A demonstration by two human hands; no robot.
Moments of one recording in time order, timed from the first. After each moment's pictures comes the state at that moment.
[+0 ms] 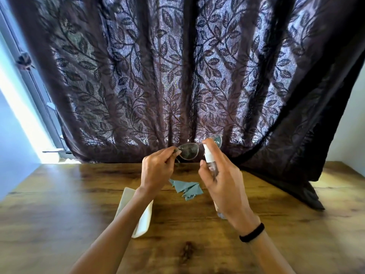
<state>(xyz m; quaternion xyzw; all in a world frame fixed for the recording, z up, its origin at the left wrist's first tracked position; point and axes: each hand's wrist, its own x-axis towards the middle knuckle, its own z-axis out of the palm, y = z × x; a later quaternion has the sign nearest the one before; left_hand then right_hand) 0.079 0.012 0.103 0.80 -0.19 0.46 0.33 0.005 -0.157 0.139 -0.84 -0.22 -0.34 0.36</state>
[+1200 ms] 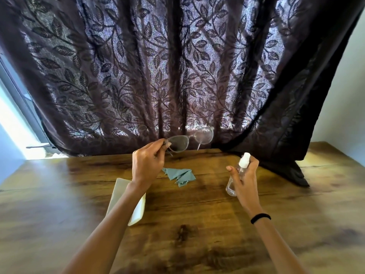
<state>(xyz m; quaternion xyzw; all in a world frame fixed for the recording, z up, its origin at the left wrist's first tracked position) 0.077 0.014 0.086 0.79 -0.21 0.47 0.34 0.034 -0.243 0.035 -0.77 -0.07 -0.31 0.56</state>
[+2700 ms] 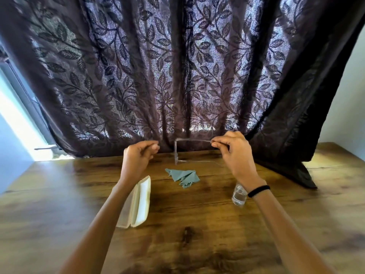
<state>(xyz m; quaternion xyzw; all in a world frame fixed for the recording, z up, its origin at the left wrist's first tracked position) 0.077 0.049 0.099 0.80 -0.09 0.23 0.54 0.052 -0.203 0.134 -0.89 -0.13 -0.33 0.30</state>
